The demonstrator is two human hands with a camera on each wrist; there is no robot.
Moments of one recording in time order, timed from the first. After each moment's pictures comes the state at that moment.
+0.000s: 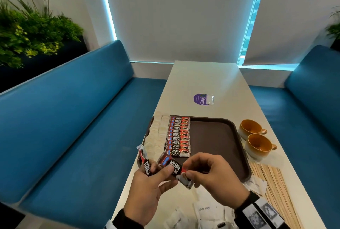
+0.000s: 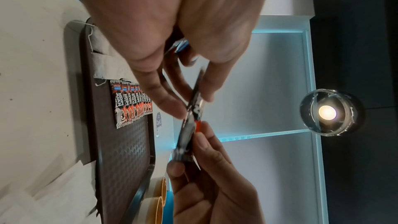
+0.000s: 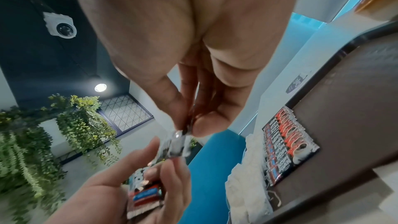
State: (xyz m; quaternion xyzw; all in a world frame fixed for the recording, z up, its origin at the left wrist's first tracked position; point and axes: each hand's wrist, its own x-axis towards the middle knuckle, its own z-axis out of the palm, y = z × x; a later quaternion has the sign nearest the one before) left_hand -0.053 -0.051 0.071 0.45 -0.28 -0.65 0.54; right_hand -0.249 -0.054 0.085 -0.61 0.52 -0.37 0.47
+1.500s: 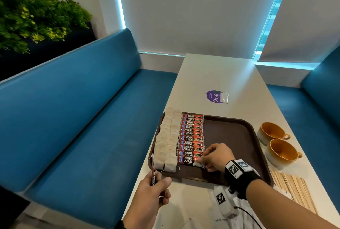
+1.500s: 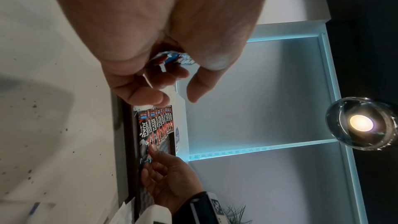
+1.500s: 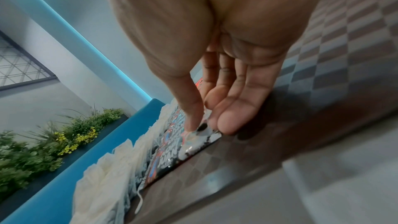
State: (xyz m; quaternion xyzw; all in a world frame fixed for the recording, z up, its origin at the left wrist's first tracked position) left_hand -0.011 -0.077 0.009 0.56 -0.26 -0.65 0.45; right_hand -0.249 -0.196 -0.011 -0.44 0.74 -0.23 0.46
